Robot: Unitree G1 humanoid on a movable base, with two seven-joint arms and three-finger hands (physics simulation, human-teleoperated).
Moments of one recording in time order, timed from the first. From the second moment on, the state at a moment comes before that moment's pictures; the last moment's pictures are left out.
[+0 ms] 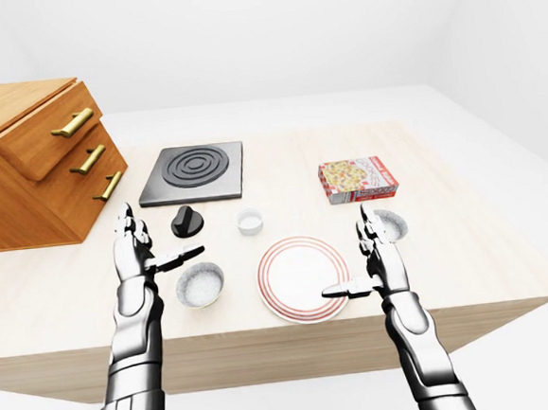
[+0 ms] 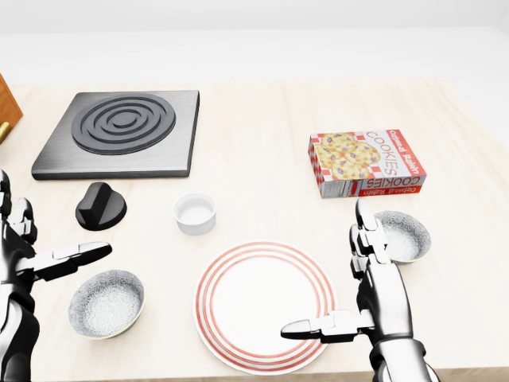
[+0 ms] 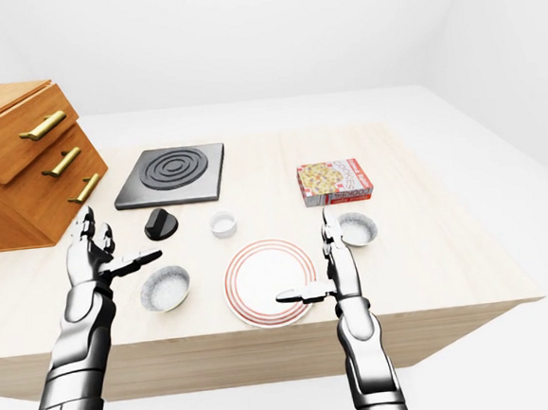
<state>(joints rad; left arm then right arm) -0.31 0.24 0.26 0.35 -0.23 -0.03 0.07 0.01 -0.02 -0.02 0.03 -0.03 -0.07 0.04</state>
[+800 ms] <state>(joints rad) -0.34 0.28 0.28 0.43 -0.26 -0.05 0.10 0.02 -0.02 -0.04 -0.06 -0.02 0.01 0.02</state>
